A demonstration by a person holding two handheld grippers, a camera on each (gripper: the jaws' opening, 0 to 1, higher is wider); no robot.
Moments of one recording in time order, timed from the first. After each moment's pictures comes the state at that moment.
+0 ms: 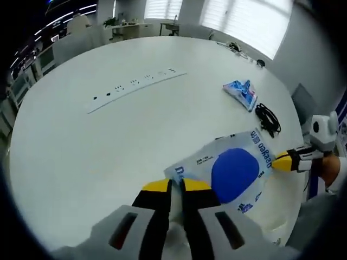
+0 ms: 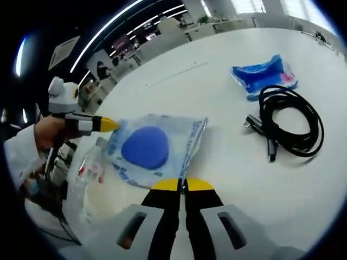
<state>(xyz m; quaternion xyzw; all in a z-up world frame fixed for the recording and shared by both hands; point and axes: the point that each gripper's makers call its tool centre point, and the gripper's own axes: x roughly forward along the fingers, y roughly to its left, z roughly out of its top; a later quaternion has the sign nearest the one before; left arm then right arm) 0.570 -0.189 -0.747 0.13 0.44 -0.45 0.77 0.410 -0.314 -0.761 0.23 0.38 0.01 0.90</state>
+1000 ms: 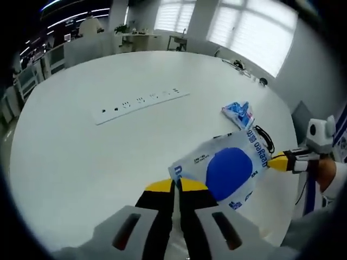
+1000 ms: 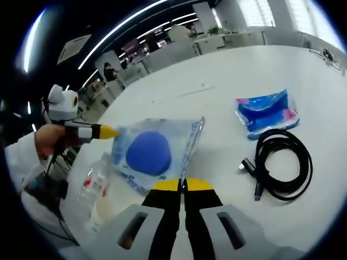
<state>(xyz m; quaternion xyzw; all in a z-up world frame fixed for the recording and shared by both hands) 0.574 -0.194 -0.703 0.07 0.40 -0.43 0.80 0.439 -0.338 -0.713 0.19 0.34 0.03 0.92</state>
